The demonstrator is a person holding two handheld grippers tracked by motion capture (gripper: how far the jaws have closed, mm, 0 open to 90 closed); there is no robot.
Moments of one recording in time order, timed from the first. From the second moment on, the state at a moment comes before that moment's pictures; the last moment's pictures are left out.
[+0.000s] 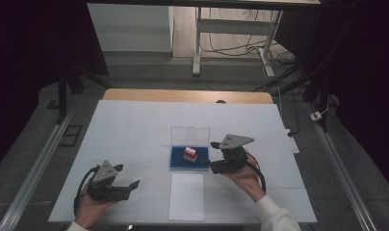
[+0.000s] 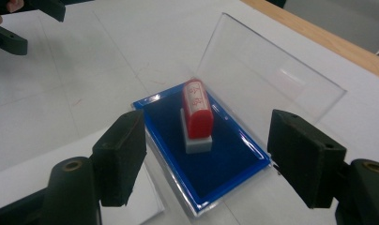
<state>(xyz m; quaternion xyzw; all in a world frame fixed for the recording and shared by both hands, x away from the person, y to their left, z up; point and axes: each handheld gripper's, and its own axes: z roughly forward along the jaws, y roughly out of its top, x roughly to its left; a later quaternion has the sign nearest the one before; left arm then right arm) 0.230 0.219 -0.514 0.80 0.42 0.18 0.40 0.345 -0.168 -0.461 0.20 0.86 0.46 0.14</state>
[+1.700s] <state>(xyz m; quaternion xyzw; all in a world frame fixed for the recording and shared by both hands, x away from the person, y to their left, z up) 0.230 0.225 -0.517 0.80 0.42 0.18 0.40 0.381 -0.108 -0.498 0.18 0.90 0.38 0.12</state>
